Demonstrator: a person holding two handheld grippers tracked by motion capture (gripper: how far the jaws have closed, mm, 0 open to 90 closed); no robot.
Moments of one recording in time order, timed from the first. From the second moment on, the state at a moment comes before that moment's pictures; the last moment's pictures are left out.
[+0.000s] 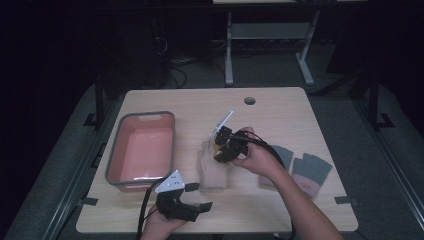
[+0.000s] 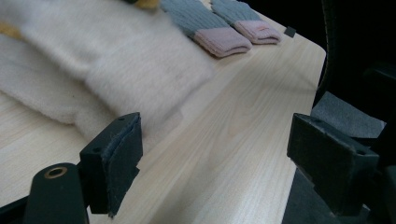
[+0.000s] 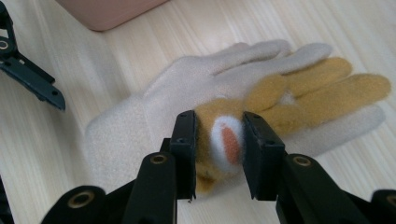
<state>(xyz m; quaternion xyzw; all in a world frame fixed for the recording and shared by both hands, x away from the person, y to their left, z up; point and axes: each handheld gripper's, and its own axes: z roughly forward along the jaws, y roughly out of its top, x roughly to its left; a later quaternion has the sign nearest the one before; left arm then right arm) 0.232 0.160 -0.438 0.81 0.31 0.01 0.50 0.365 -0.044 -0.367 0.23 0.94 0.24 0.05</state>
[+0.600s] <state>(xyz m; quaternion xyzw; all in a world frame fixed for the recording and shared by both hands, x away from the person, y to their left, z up) 0.234 0.164 -0.438 0.81 0.31 0.02 0.50 0.379 -0.029 -0.404 0.23 0.95 0.21 0.01</state>
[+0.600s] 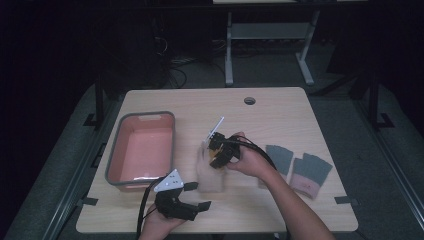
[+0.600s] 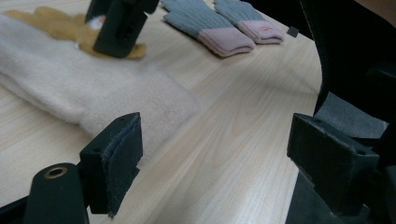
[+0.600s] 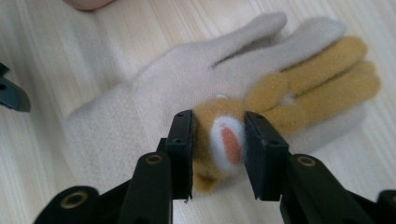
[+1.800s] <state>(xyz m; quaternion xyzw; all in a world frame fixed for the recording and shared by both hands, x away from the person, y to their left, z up) 0.237 0.158 -0.438 0.80 0.31 0.00 0.50 0.390 -0.007 -0.423 0.18 0.97 0.18 0.05</state>
